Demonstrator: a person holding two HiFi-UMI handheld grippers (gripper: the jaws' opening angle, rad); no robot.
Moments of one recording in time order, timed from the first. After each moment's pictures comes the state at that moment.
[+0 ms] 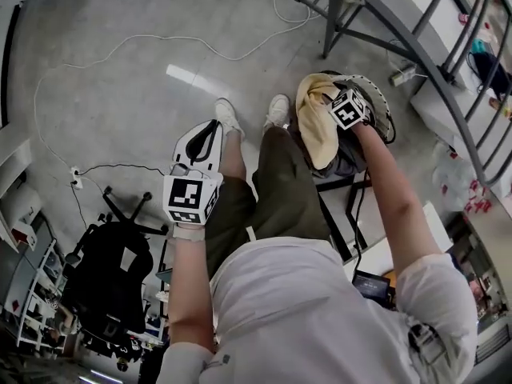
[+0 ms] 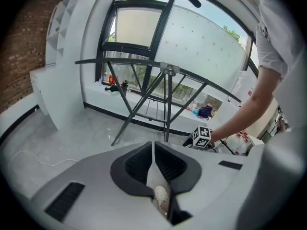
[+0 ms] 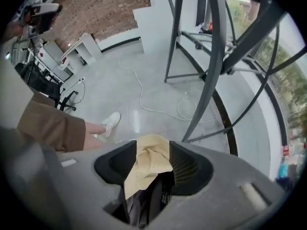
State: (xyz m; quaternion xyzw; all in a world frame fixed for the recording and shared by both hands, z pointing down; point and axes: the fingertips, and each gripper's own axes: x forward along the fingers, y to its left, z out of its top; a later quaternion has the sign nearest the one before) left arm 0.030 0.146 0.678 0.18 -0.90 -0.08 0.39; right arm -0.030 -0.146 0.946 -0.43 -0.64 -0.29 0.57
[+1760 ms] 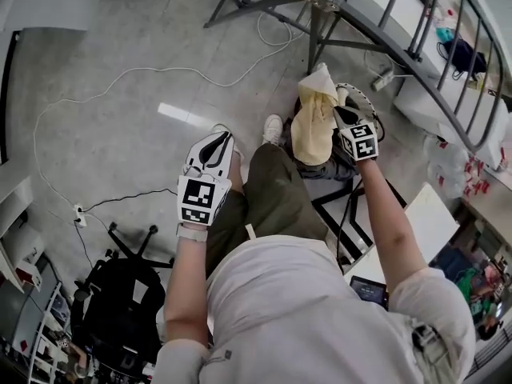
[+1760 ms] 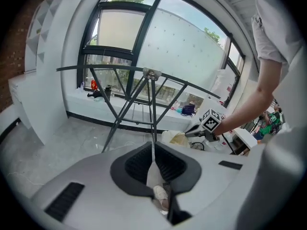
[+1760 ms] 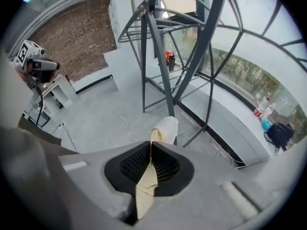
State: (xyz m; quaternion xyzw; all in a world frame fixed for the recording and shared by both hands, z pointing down) left arm 0.046 0.146 0.660 0.28 -0.89 -0.05 0.36; right arm -0.016 -0.163 0.809 -0.28 -0.81 -0.14 0.50
